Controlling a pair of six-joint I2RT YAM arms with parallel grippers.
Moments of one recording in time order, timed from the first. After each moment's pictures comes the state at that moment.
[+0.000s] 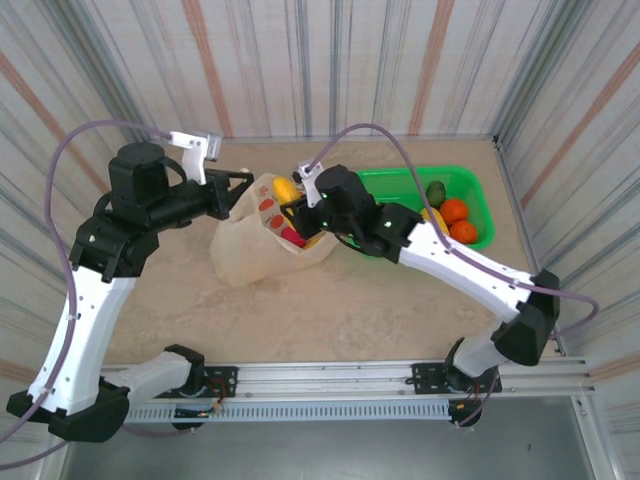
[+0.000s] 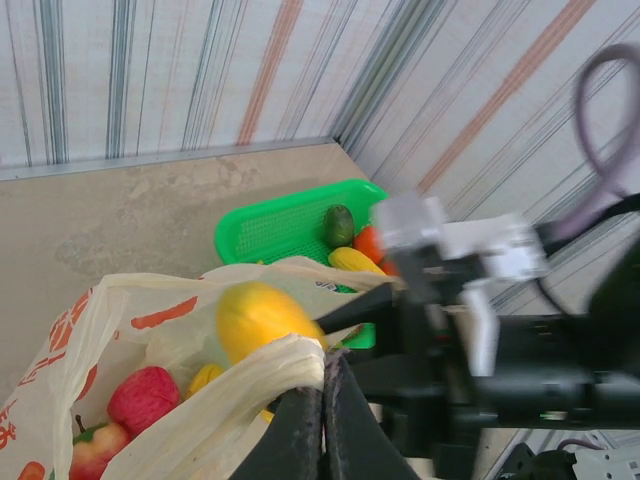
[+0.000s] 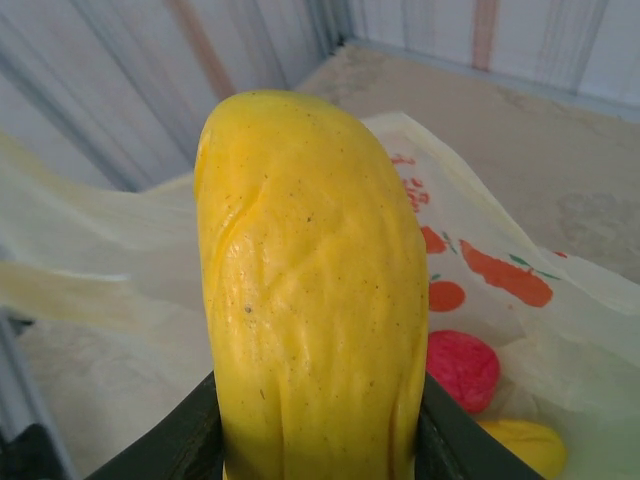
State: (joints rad) left arm -0.39 1.07 1.56 -0.84 0.41 -0.29; right arm 0.95 1.52 1.47 -0.45 0.09 0.32
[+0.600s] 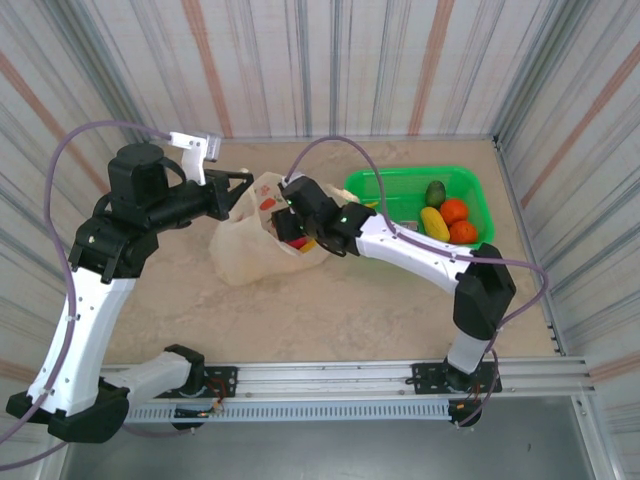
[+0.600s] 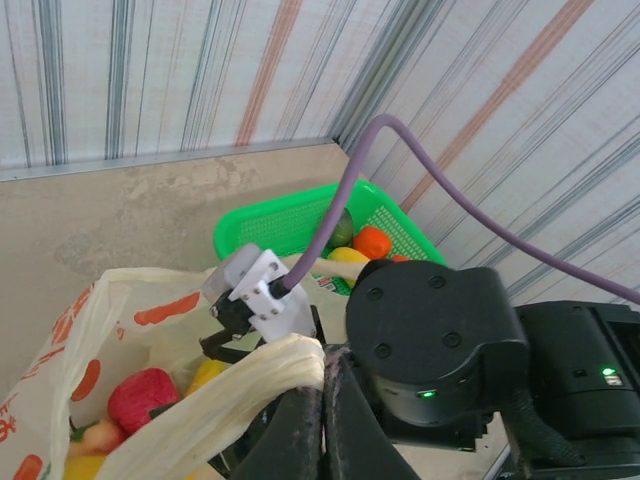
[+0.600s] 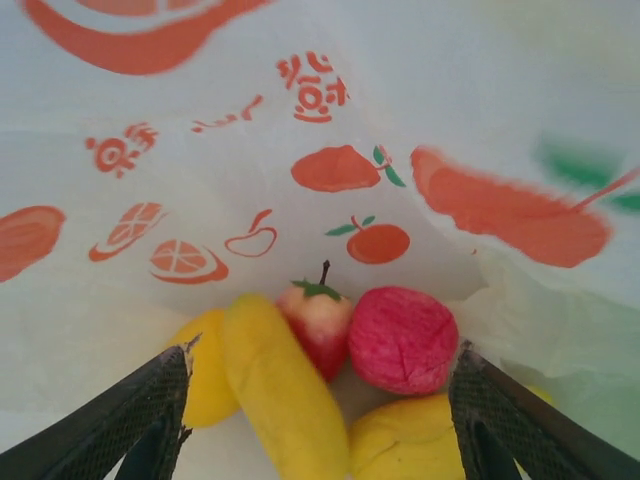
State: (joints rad) left arm -0.39 1.07 1.56 -0.84 0.41 -0.29; right arm 0.95 1.72 1.51 -0.45 0.21 0.39
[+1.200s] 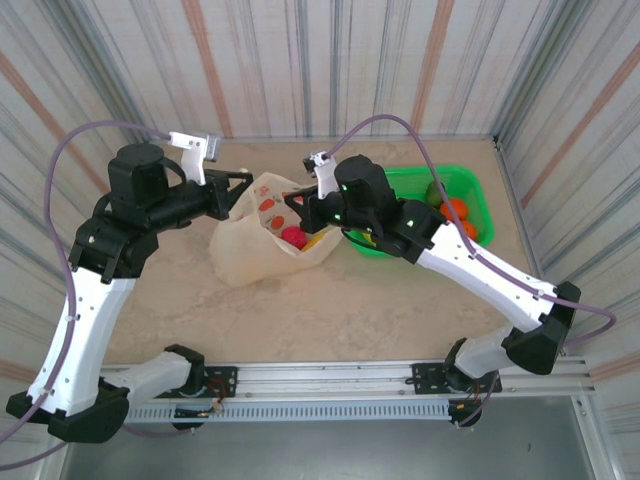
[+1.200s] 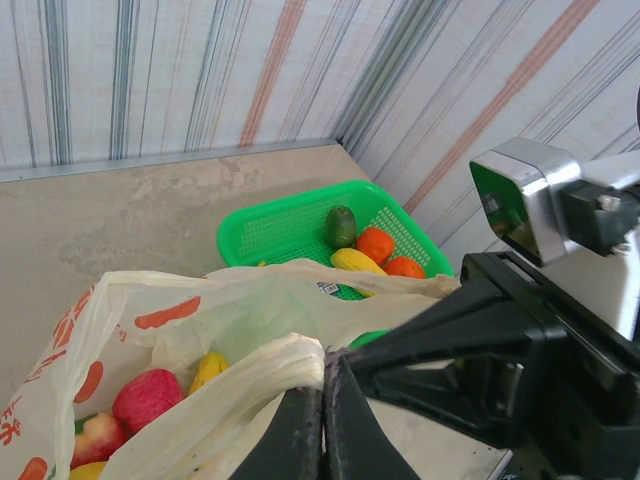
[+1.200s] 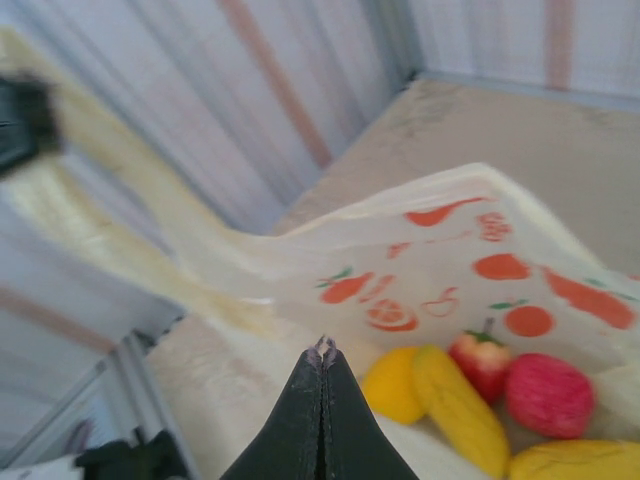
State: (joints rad) left arm -0.39 1.07 1.56 -0.84 0.40 -0.29; right arm 0.94 1.41 1.51 -0.45 -0.12 0.43
